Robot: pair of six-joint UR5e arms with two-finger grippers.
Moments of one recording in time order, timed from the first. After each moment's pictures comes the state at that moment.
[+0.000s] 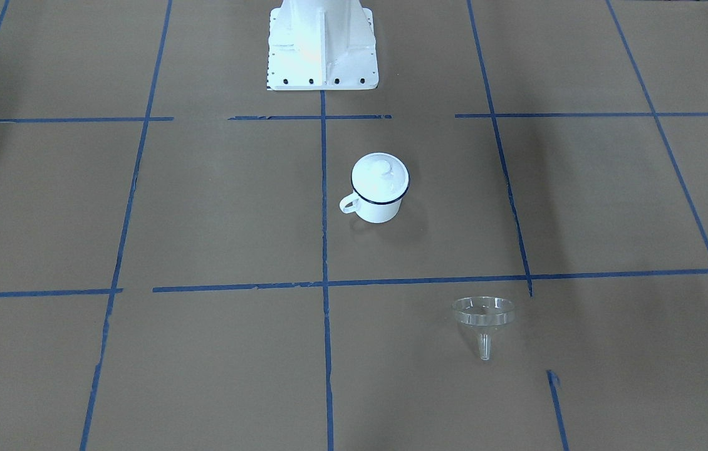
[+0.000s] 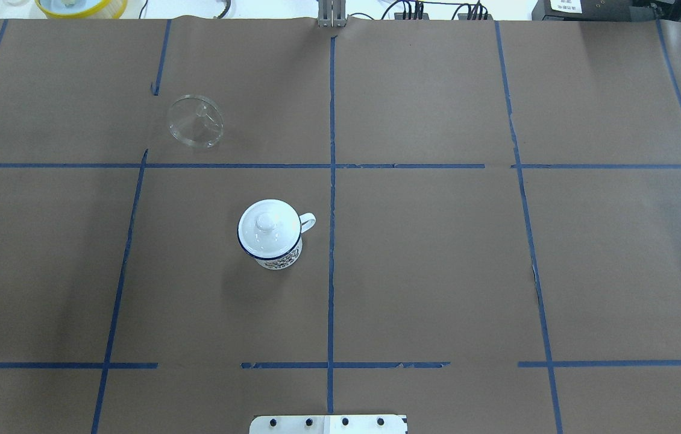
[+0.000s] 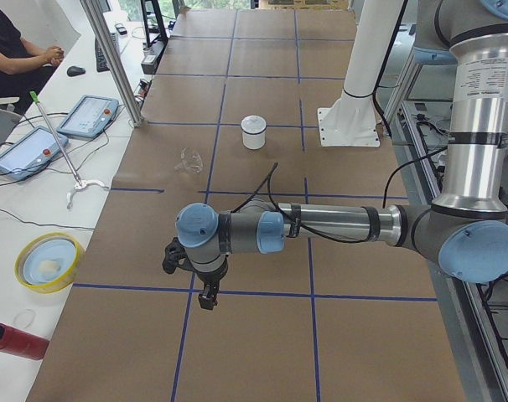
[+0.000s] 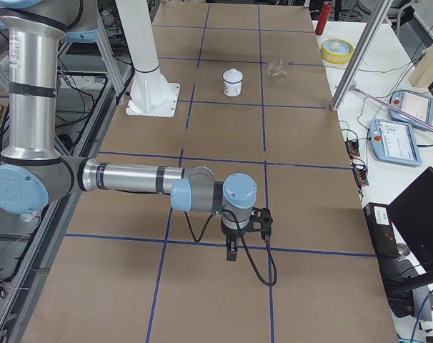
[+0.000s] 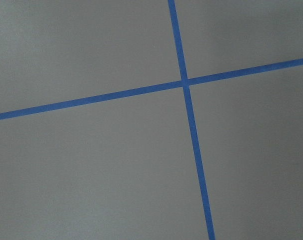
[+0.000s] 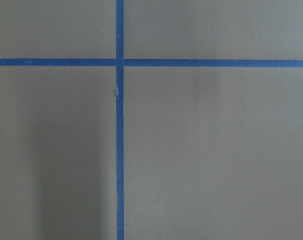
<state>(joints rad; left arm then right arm) -1.61 -1.58 -1.59 -1.48 -2.34 0.25 1.57 -1.68 1.66 -1.57 2.29 0.01</state>
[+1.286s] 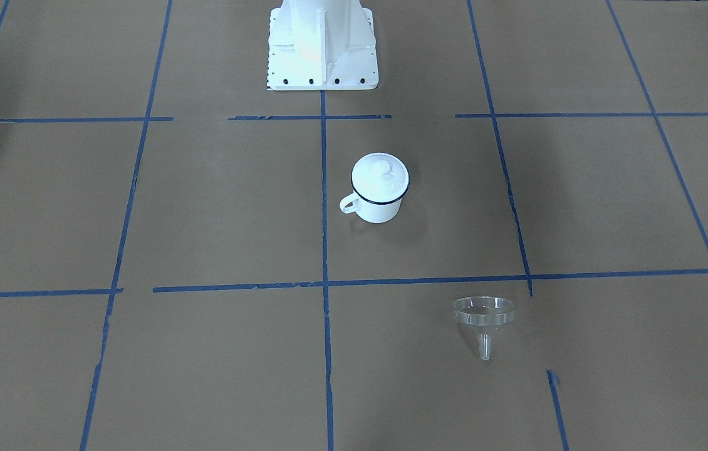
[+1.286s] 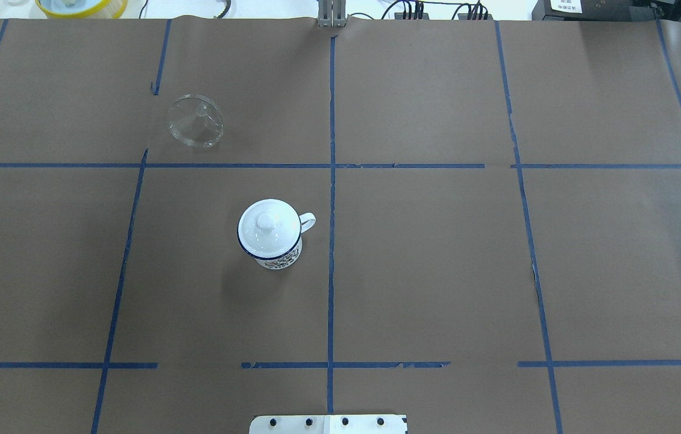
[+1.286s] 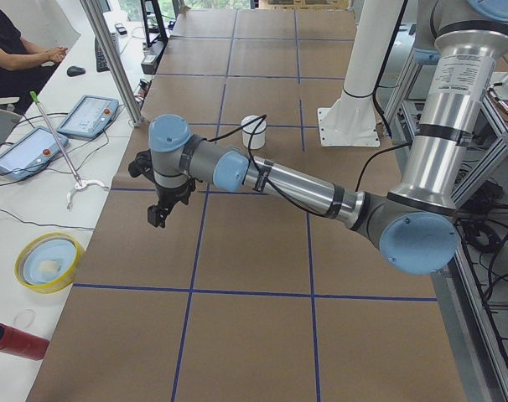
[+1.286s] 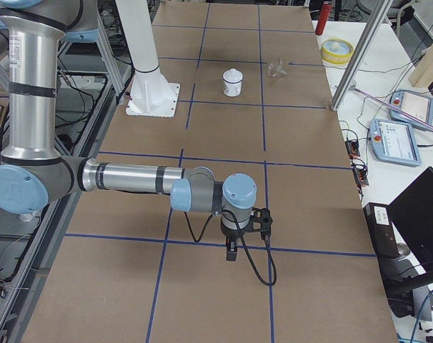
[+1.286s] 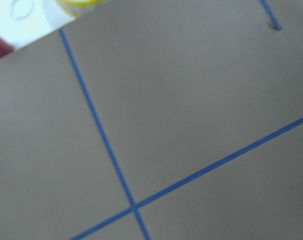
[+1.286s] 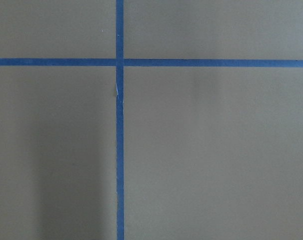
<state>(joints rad) -1.46 -1.81 -1.70 -1.64 -2.35 0.20 1.57 -1.68 1.66 -1.57 2.29 0.01</state>
